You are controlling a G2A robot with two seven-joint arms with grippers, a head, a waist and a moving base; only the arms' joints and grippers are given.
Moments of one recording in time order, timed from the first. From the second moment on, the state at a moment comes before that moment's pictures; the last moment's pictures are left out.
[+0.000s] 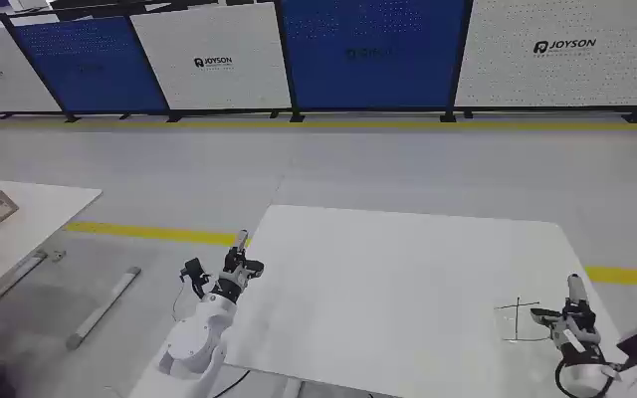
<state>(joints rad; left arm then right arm) 1.73 -1.15 -1.60 -1.80 -0.42 0.00 0.00 -1.73 -1.15 1.60 -1.80 0.42 0.00 0.00</state>
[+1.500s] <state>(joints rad) 1.73 -1.15 -1.60 -1.80 -0.42 0.00 0.00 -1.55 -1.05 1.87 -1.62 0.31 0.01 1.14</state>
